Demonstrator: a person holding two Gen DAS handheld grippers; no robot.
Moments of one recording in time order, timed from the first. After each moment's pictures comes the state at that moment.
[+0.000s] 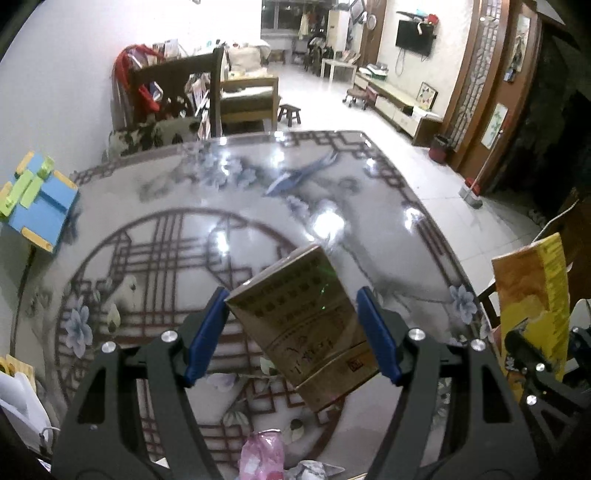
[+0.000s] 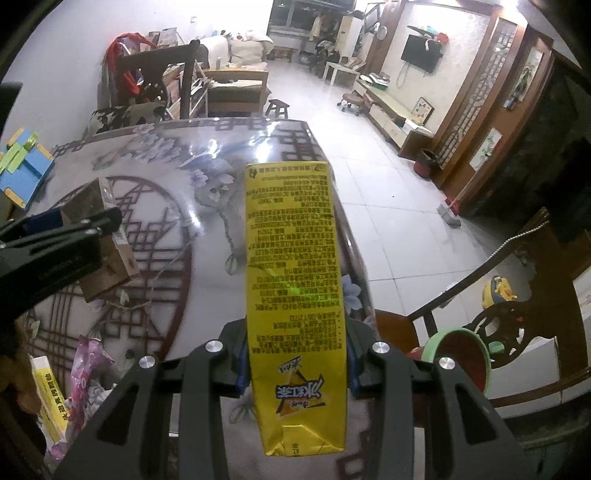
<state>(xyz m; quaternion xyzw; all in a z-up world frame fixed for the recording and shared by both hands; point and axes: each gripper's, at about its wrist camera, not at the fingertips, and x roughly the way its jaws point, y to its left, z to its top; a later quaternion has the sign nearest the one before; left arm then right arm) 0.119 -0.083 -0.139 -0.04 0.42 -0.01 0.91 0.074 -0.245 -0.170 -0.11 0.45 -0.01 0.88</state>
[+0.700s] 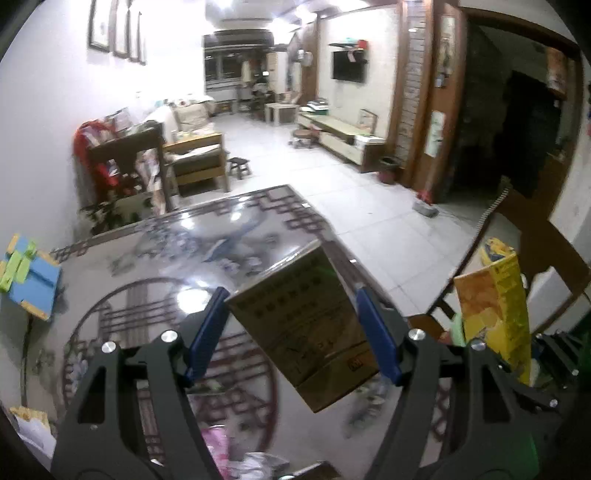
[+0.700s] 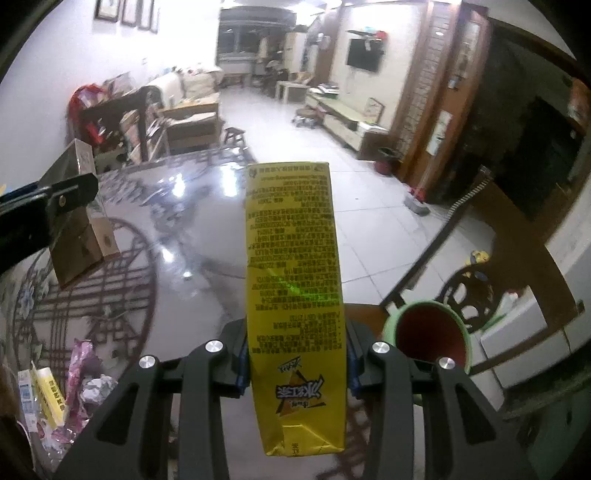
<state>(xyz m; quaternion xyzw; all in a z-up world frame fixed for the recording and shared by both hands) 0.060 -0.169 -0.054 0.02 0.33 -0.11 0.94 0.005 -0.326 -0.134 -0.04 0.40 -0.09 0.91</state>
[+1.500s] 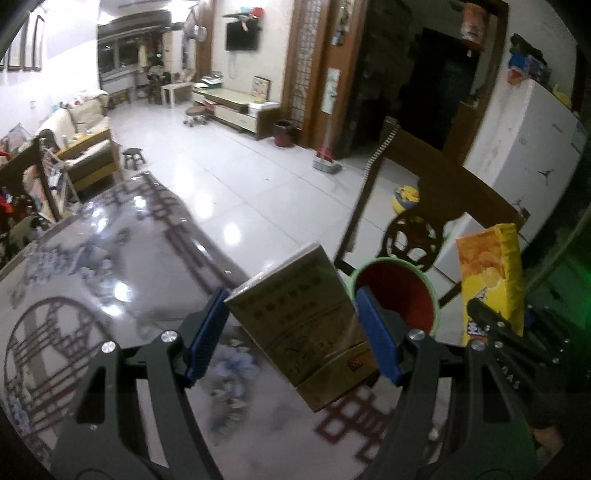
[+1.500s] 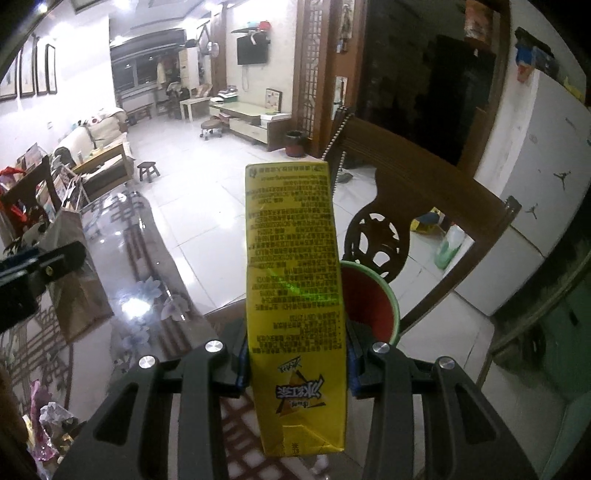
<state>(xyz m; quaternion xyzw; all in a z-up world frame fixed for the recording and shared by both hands) 0.053 -0.319 -0.082 0.05 0.38 -0.30 0.87 -0.062 -0.485 -0.134 0.07 0.38 -0.23 0.89</state>
